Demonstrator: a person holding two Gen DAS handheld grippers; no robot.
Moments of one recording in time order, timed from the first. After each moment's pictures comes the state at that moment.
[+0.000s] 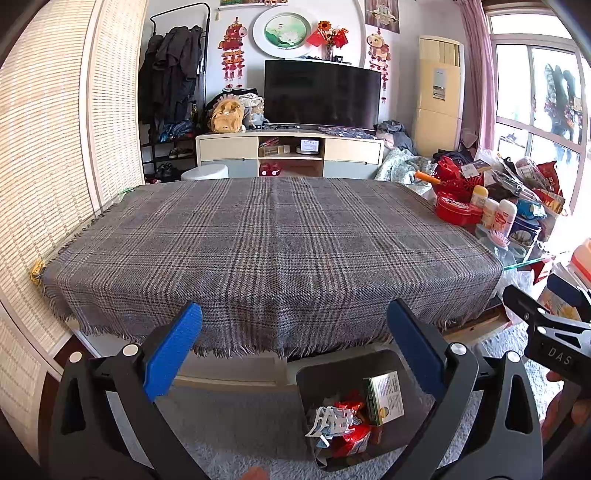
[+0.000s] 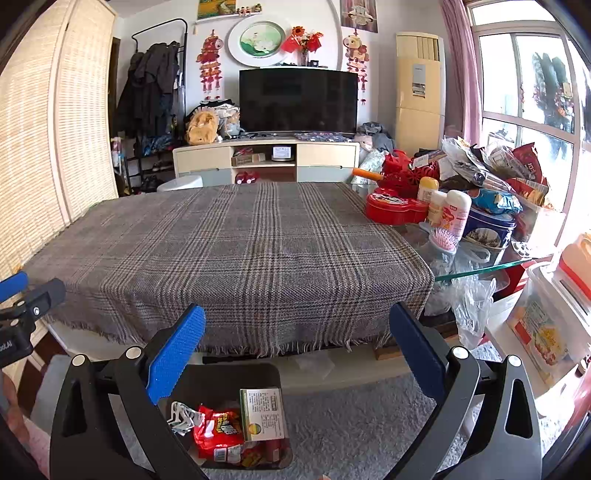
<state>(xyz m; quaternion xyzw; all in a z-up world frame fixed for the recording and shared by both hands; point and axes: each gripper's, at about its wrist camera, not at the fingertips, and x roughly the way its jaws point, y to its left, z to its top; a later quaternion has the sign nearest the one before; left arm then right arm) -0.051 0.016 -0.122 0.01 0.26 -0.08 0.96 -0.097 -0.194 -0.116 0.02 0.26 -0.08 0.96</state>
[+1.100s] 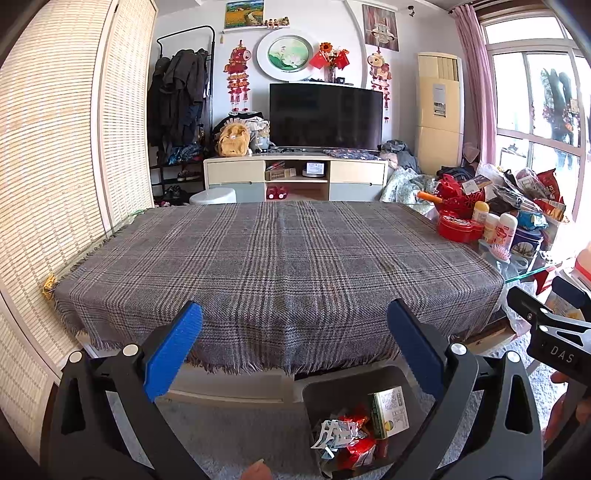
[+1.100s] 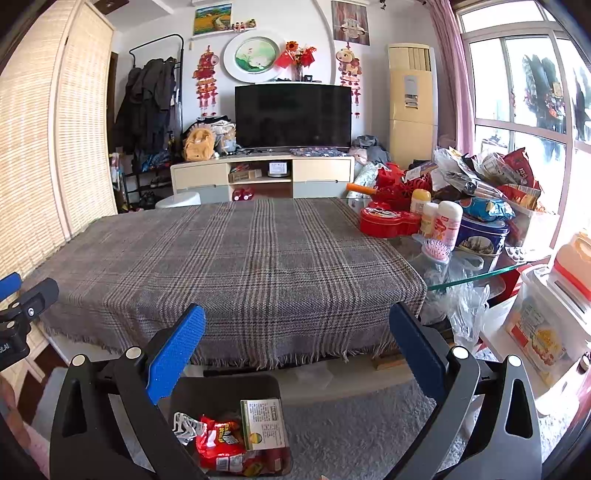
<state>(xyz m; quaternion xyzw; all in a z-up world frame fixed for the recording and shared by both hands) -0.069 0.016 -0.109 0.02 0.22 -0.07 0.97 -0.108 -0.197 -0.108 0.03 0.23 -0.09 0.97</state>
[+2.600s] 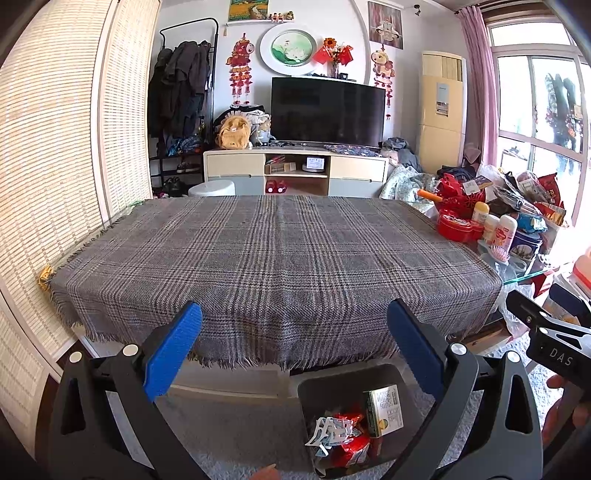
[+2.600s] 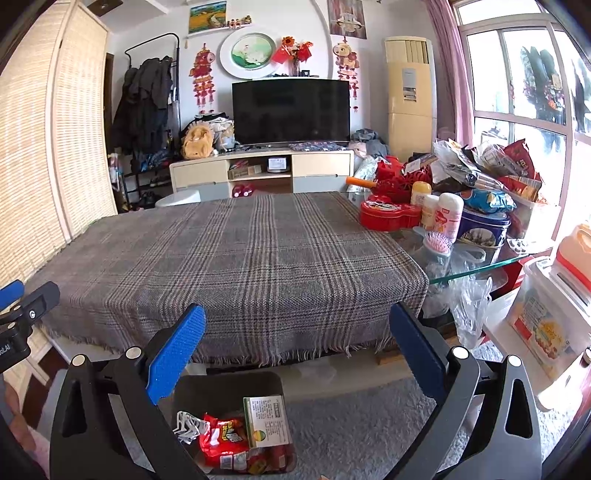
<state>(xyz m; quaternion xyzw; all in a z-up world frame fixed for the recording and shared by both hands) -0.069 0.010 -0.112 0.01 0.23 -0.07 0.97 -0.108 -0.197 -0.113 0.04 0.23 -0.09 0.97</state>
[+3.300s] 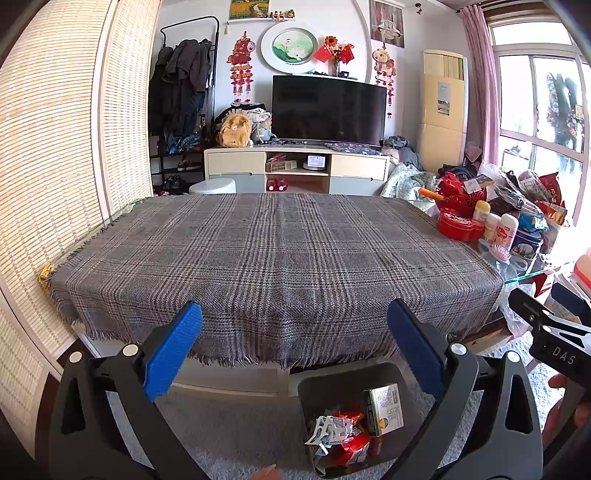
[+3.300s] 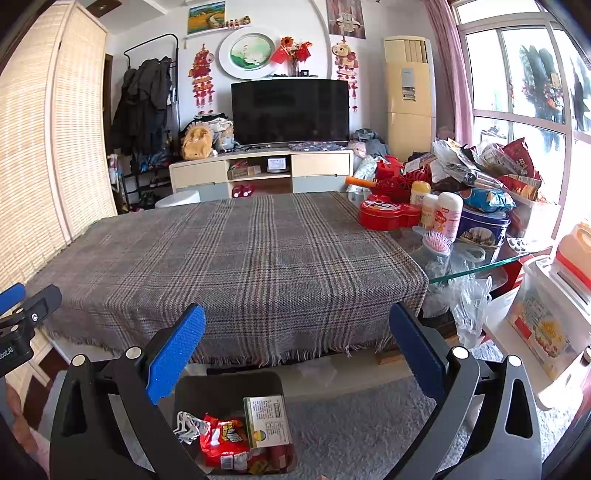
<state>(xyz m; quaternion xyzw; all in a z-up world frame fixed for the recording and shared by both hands) -0.070 0.003 -0.113 0.01 0.23 -0.06 0.97 -0.109 -0.194 -0.112 0.04 0.23 -0.09 0.97</state>
